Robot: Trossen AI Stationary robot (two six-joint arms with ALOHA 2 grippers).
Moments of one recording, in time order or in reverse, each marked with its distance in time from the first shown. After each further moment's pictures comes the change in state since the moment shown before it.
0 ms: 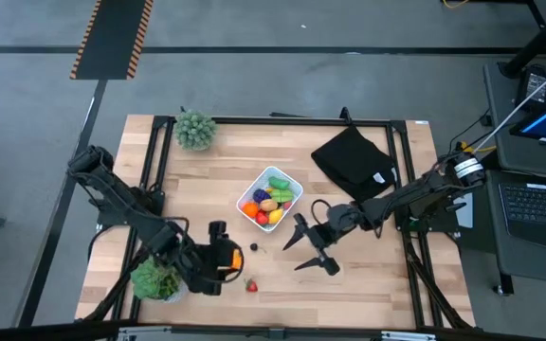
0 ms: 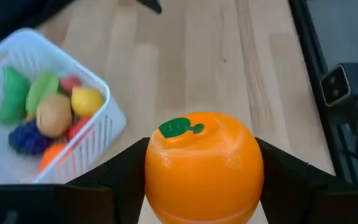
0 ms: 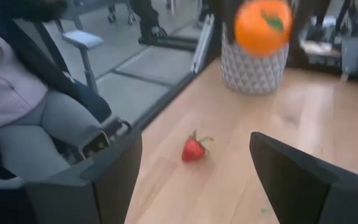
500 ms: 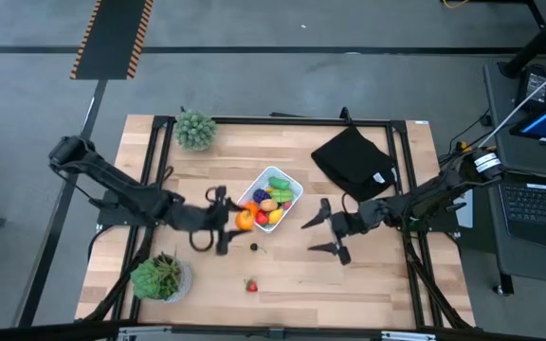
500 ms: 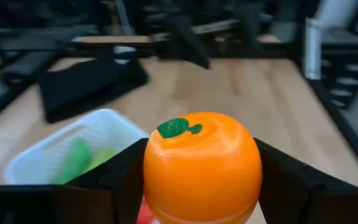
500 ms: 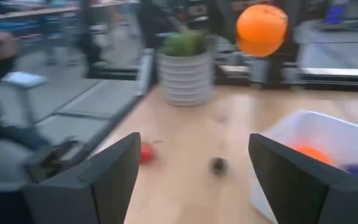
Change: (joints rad) left arm 0.250 -0.290 -0.498 0.770 0.002 0.339; right arm 0.032 -0.206 -0.327 0.289 0.265 0.058
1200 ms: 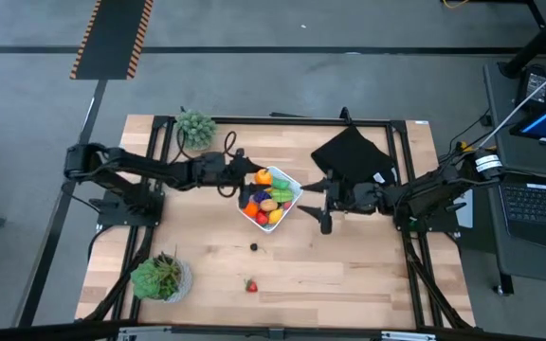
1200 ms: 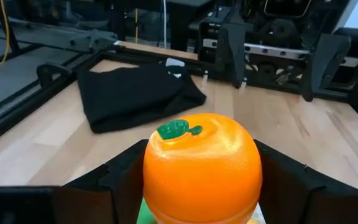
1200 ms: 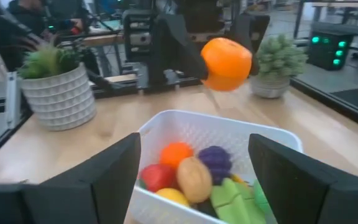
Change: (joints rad) left arm 0.605 0.168 -0.115 0.438 0.532 0.070; right arm -0.193 0.000 -0.022 0.021 0.268 0.054
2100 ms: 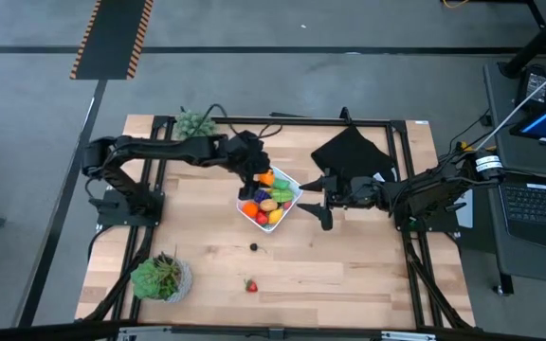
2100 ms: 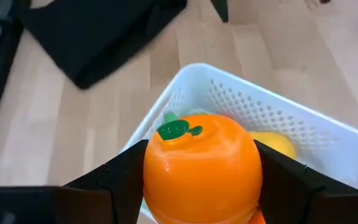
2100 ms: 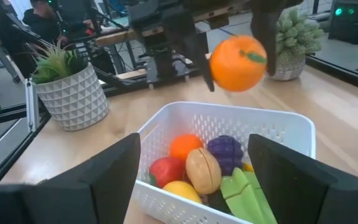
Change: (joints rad) left arm 0.100 0.152 0.513 -0.893 0.177 0.406; right arm -0.089 0.001 0.000 -0.031 -0.142 0.102
